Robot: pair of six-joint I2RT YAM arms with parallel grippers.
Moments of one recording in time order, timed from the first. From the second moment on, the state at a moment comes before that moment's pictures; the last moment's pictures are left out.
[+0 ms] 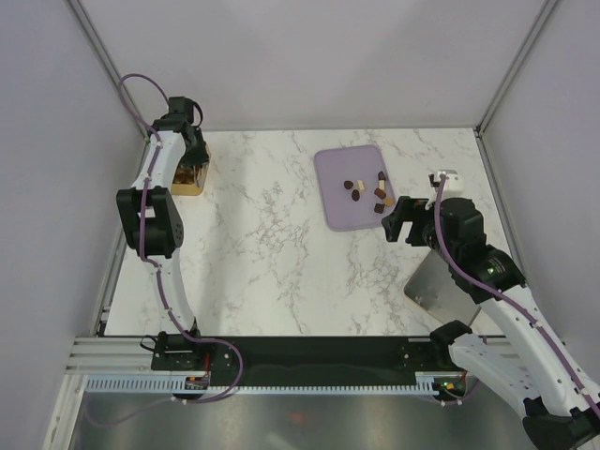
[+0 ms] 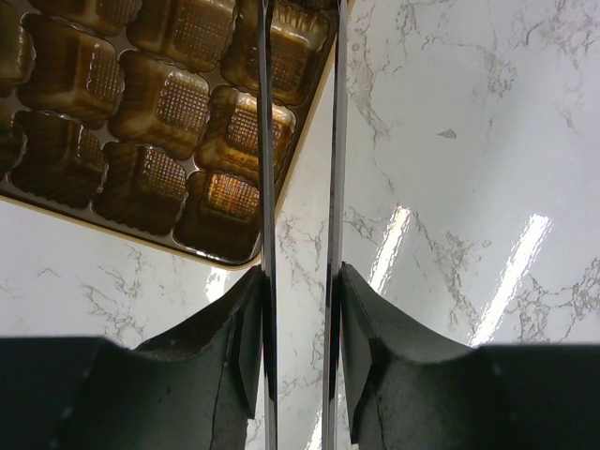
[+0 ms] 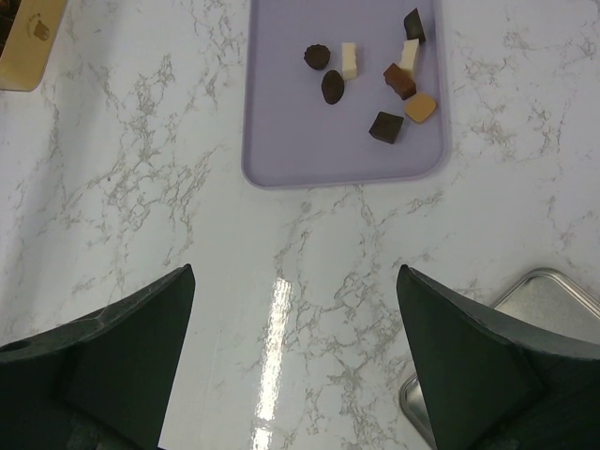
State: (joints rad) left arm 0.03 2.17 2.02 -0.86 -0.13 -0.21; right arm 0.42 0.78 0.91 -0.58 0.11 0.39
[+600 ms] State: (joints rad) left arm 0.02 2.15 2.02 -0.86 -0.13 -0.21; right arm 0.42 0.79 0.90 -0.57 0.11 0.39
